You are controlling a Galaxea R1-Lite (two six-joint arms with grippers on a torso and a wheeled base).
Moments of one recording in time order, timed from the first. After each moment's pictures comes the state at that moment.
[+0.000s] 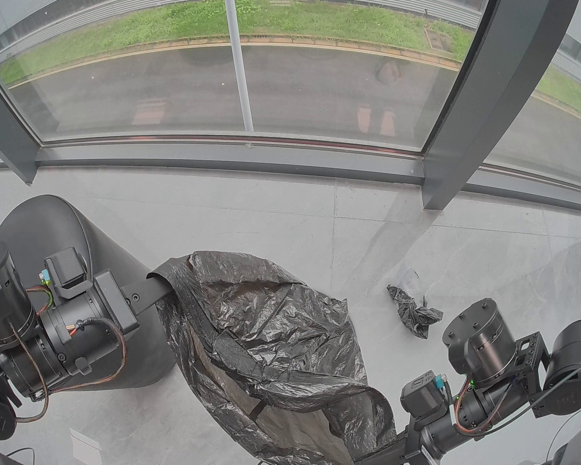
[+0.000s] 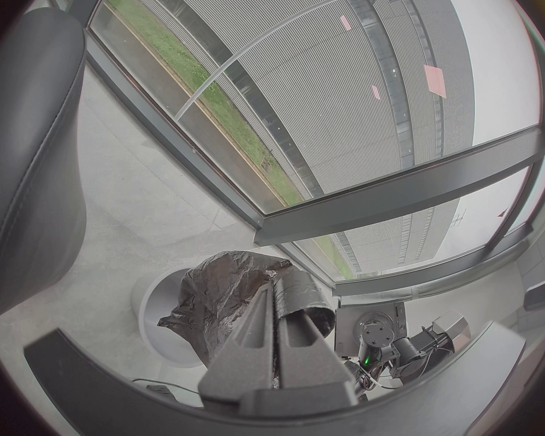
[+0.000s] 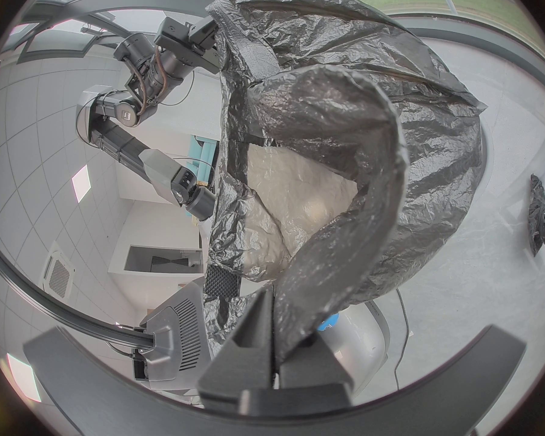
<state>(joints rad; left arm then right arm) -0.51 1.34 -0.37 -0.88 -0.20 -0.81 0.81 1.65 -0.54 -0.20 0.60 0.10</state>
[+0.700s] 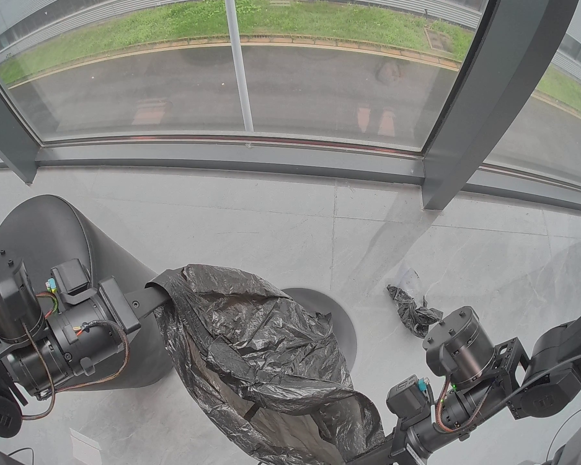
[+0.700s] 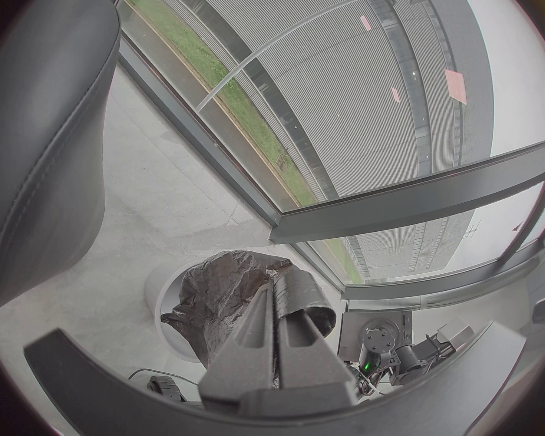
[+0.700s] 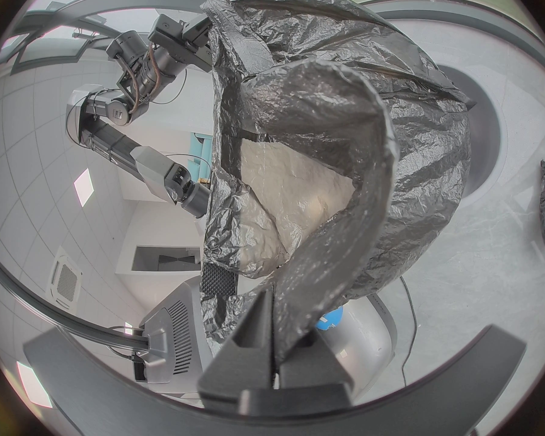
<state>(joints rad) -0.45 1.38 -0.34 -0.88 -0.21 -0.85 0.80 1.75 -0.55 -0.25 0.64 0.10</state>
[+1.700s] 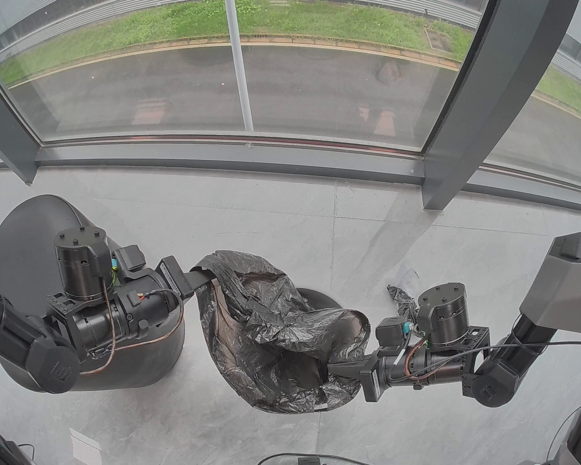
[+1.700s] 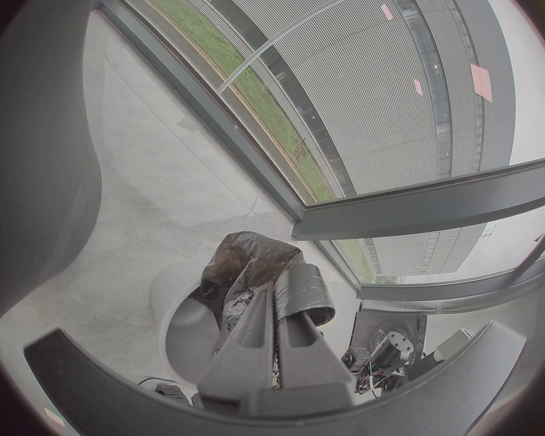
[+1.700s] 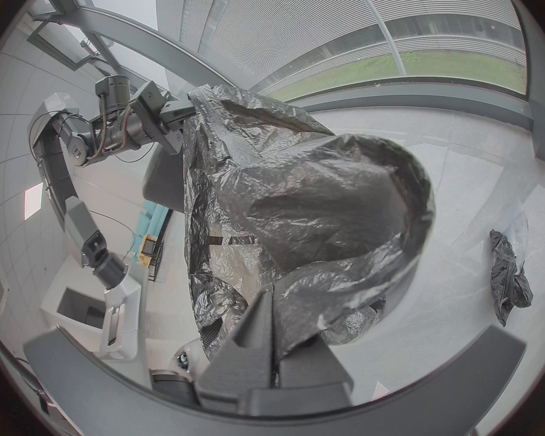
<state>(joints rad) -0.38 1.74 -0.53 -0.94 -0.26 -0.85 0.61 2.09 -0.55 -0.99 0.45 0.11</state>
